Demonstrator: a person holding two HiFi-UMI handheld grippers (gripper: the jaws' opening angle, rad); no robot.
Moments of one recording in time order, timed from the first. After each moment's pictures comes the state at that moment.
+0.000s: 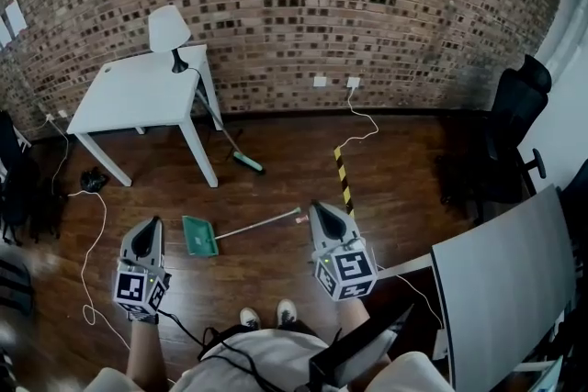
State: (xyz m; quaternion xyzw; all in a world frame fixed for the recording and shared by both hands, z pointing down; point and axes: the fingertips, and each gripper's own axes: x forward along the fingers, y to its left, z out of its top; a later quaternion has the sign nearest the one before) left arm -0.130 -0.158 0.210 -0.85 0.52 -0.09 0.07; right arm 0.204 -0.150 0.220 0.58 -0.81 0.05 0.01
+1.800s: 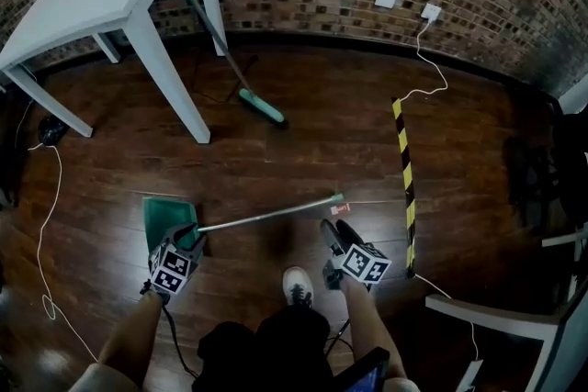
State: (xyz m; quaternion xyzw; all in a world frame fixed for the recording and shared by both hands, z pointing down) left arm -0.134 -0.371 0.946 -0.84 0.35 -0.40 -0.07; right arm 0.214 -0.375 0.961 0.55 -0.71 0.44 -0.05
